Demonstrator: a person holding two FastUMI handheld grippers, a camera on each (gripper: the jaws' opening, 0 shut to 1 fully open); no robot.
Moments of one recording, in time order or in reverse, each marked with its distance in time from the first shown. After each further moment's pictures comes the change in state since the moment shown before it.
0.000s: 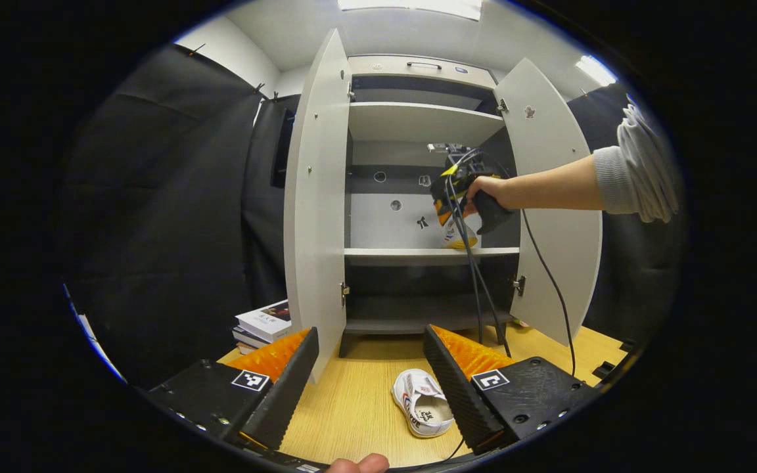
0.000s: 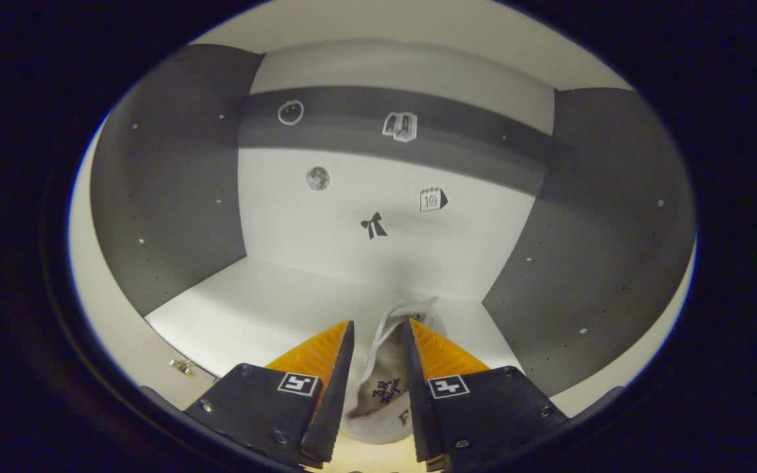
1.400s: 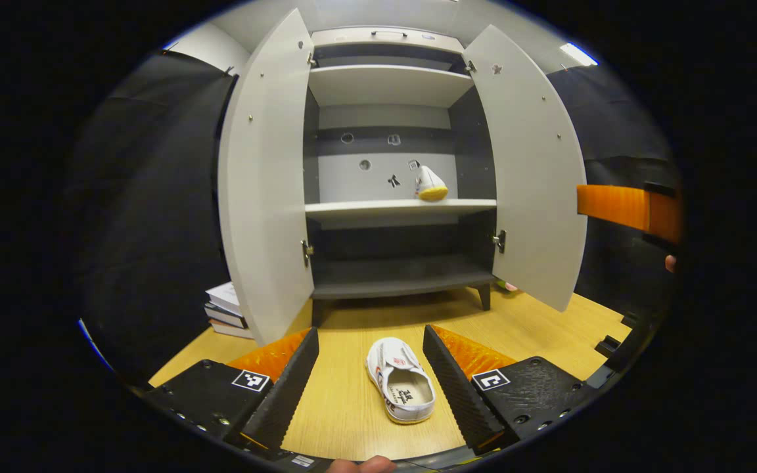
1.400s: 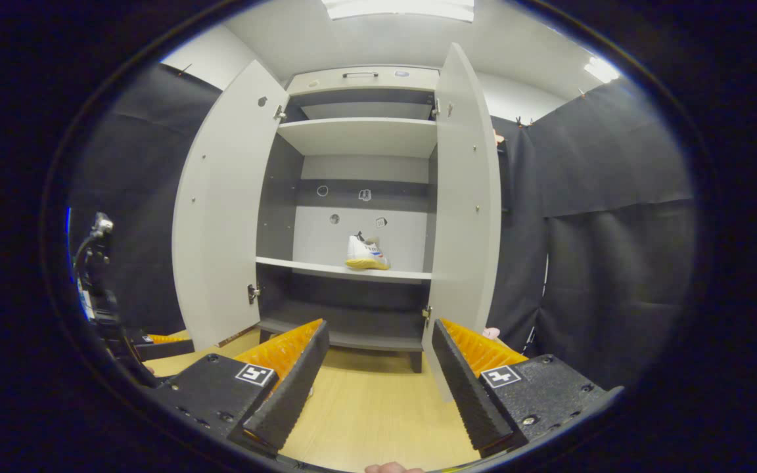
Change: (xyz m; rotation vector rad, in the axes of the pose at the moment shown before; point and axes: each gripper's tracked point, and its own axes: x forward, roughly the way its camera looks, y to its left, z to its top) left arm 0.018 -0.059 -0.089 0.026 0.207 -0.119; right arm -0.334 -0.030 -0.294 0.111 -0.417 -0.049
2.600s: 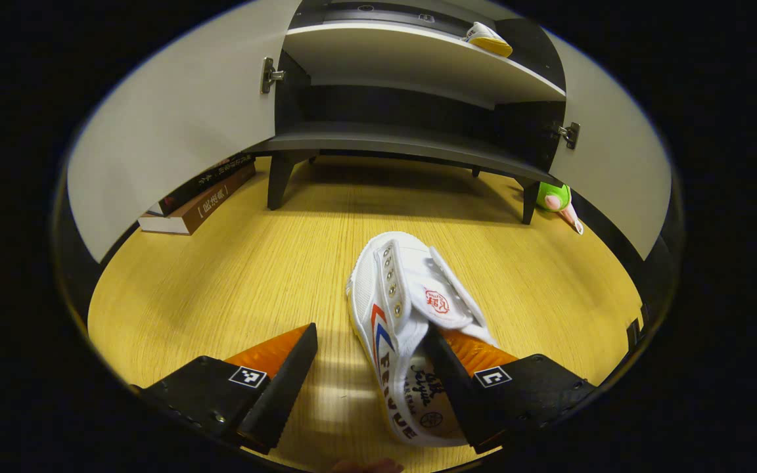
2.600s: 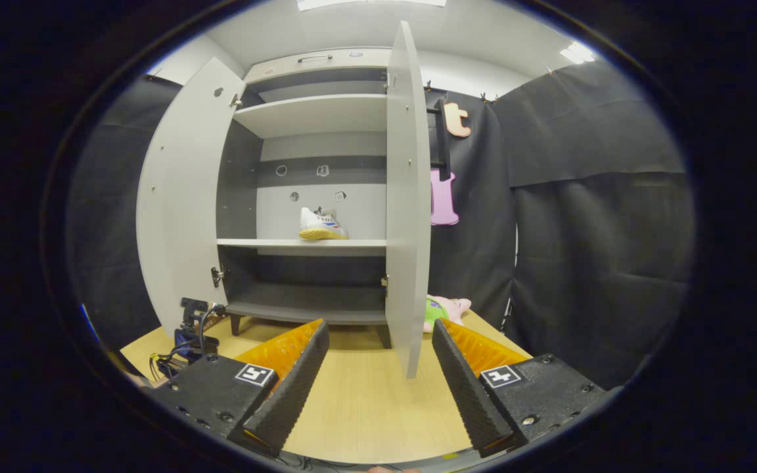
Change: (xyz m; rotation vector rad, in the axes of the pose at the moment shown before) left arm 0.139 0.016 -0.151 -0.133 0.451 -0.016; right arm 0.000 -0.062 -0.041 0.081 0.104 -0.109
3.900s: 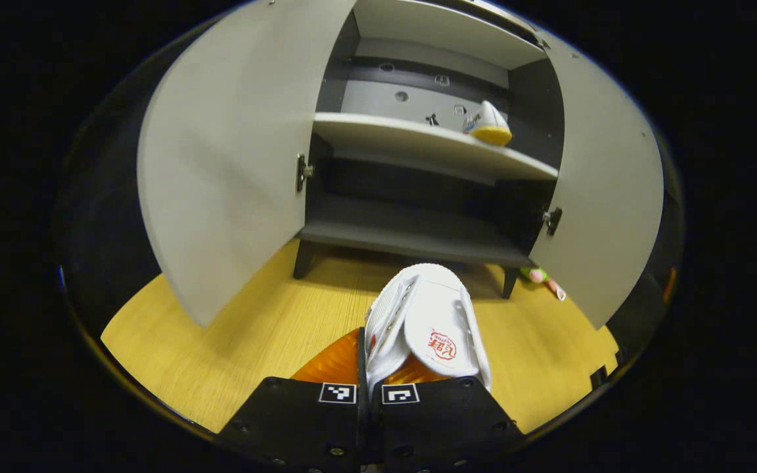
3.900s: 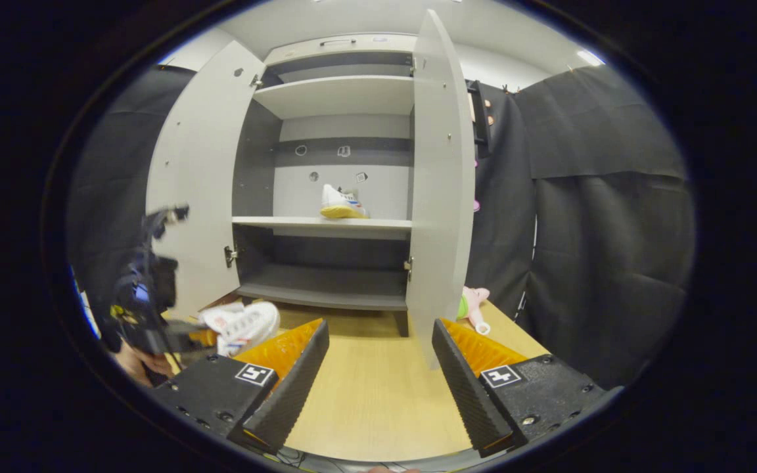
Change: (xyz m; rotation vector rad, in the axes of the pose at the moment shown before) left arm -0.116 -0.010 0.116 -0.094 -0.307 0.051; right arm 0.013 0.035 -0.025 -0.040 0.064 0.066
